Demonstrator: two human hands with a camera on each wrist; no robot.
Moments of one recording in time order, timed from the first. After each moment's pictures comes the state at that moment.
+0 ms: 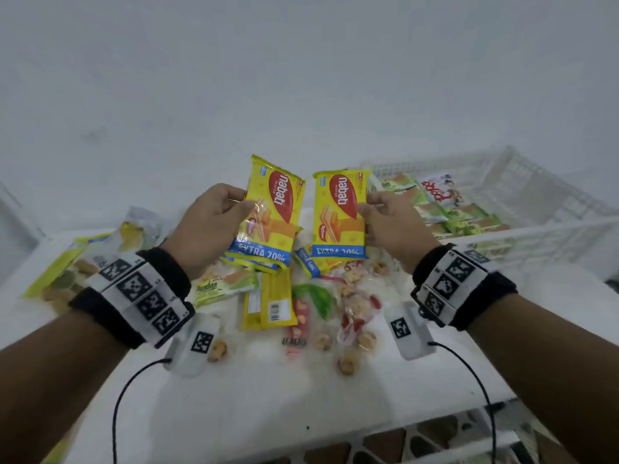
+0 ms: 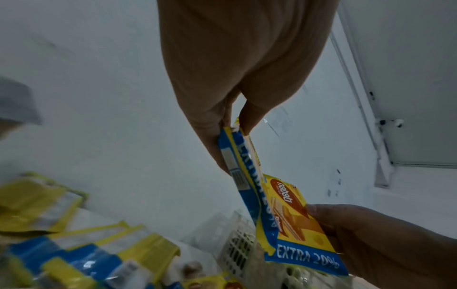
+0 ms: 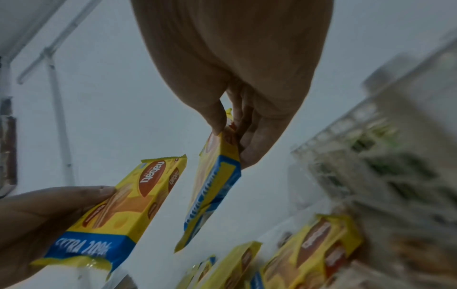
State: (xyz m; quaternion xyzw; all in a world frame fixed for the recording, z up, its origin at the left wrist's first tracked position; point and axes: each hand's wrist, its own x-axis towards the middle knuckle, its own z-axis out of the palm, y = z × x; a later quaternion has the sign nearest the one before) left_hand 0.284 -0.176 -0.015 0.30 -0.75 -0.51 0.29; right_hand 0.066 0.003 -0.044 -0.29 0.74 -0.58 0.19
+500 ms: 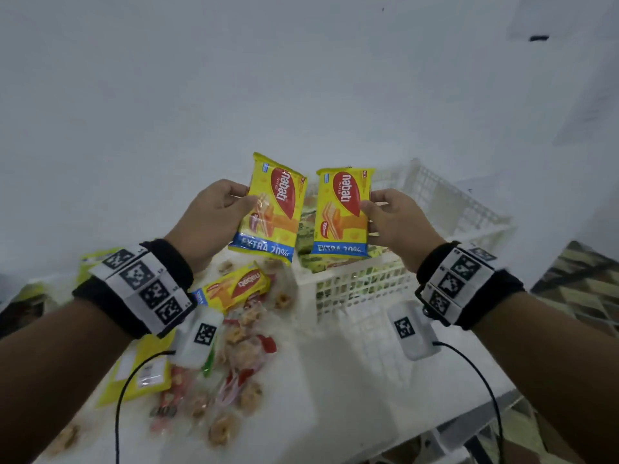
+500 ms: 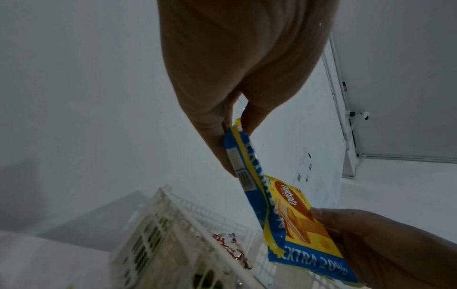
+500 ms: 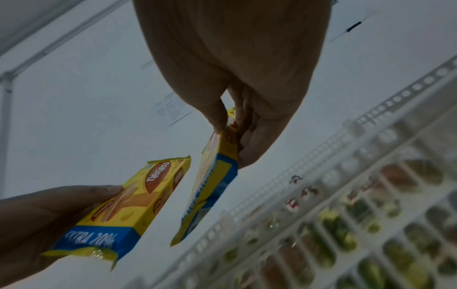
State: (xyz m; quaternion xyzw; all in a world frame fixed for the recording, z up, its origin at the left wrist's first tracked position) left_hand 0.098 -0.072 0.016 0.22 -0.77 -0.54 0.26; right_hand -0.082 0.135 -0.016 -0.22 0.73 -0.63 0.14
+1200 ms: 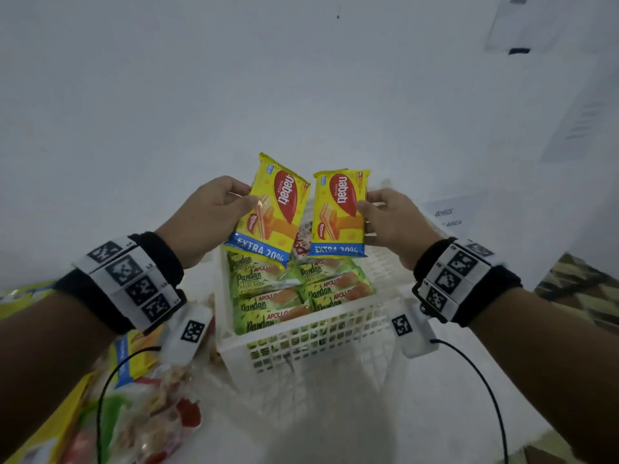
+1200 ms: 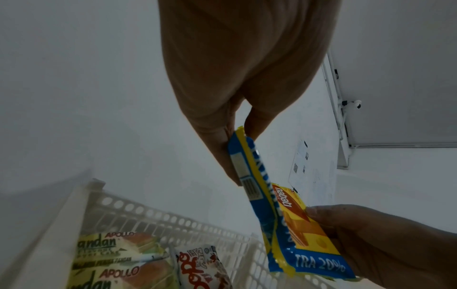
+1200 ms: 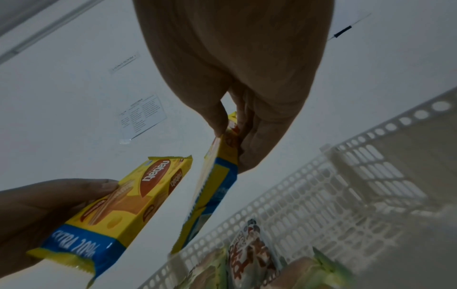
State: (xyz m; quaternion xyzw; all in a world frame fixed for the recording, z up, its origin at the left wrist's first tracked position) left_hand -0.031 -0.042 0.042 0.21 -0.79 -0.53 0.22; right_hand -0.208 0.160 0.009 -0.22 0.73 -0.63 0.16
